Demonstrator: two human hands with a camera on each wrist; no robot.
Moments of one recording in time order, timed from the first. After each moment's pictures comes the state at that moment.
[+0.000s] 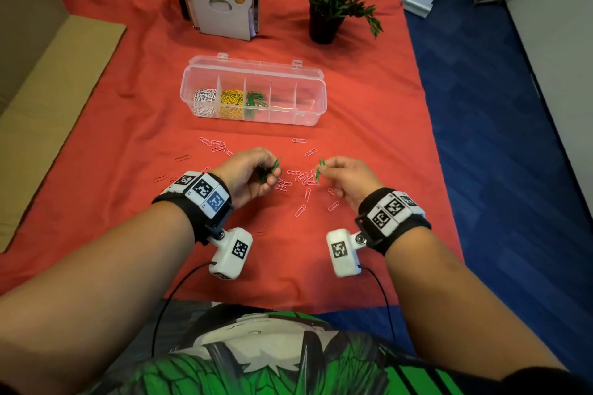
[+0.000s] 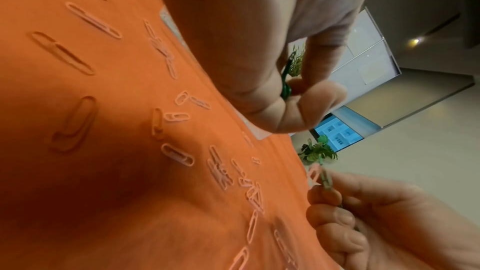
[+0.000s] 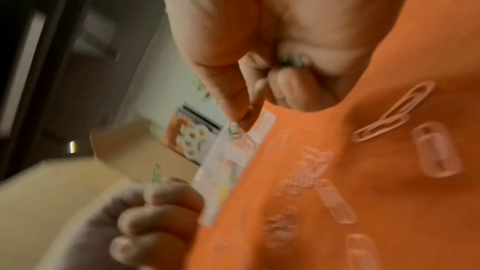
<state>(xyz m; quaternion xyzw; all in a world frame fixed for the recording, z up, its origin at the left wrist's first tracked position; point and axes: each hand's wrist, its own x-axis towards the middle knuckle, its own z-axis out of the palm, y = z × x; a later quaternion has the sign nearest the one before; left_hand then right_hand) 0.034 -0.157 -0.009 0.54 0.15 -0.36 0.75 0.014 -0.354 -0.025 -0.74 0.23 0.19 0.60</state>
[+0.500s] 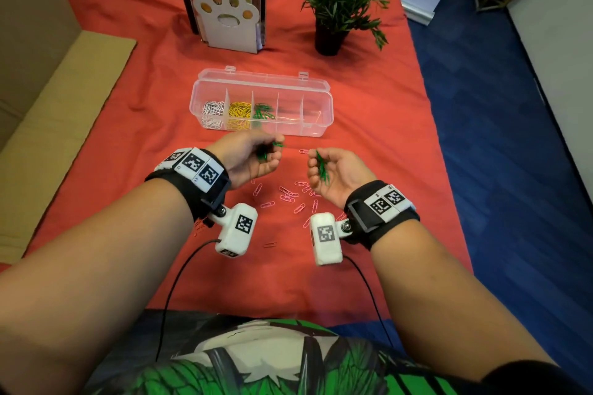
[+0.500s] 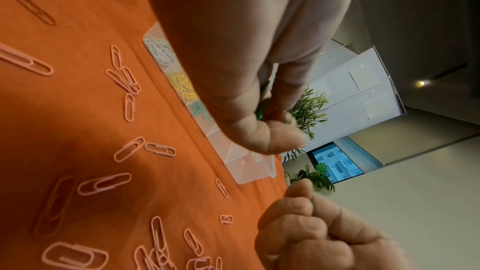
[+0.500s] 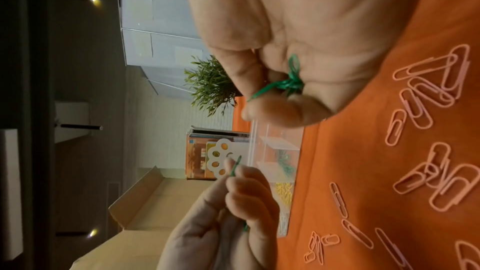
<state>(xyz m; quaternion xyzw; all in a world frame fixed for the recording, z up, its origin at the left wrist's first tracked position) 0.080 -0.144 0.020 0.53 0.17 -0.36 0.75 0.042 -0.319 0.006 -0.42 0.31 0.26 0.81</state>
